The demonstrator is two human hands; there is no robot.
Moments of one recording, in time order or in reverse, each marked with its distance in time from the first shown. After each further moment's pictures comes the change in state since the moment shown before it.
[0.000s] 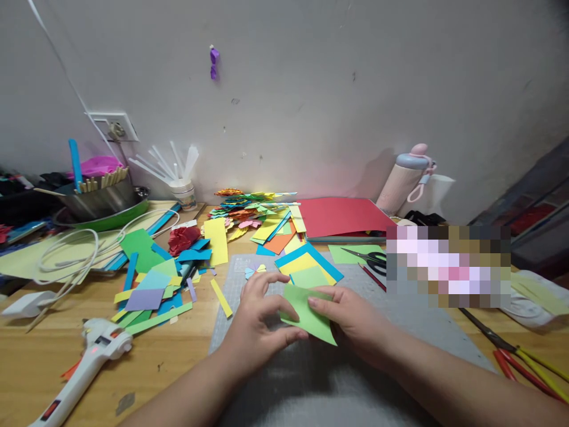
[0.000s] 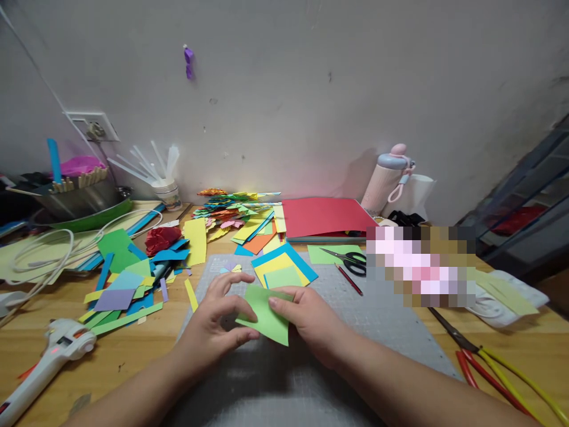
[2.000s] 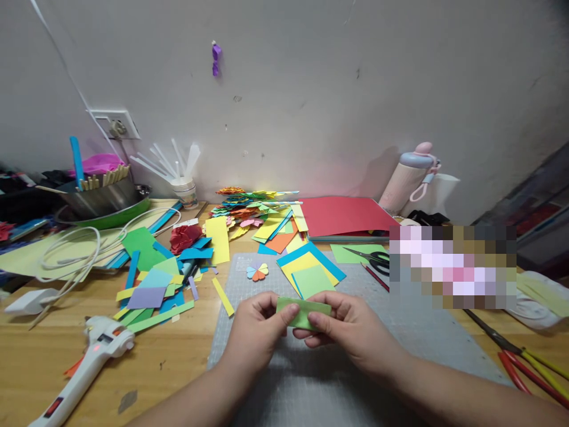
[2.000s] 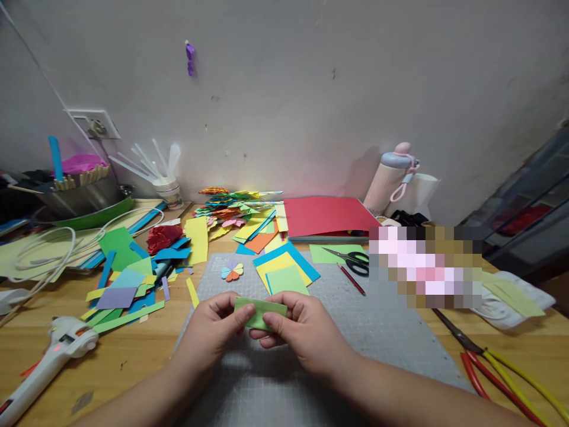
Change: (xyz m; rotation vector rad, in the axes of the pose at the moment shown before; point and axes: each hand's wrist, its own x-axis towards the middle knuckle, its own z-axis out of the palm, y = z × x) left_hand -0.001 0.015 0.013 -0.627 0.131 -0.676; right_hand -0.008 0.003 0.015 -0.021 0.045 -0.029
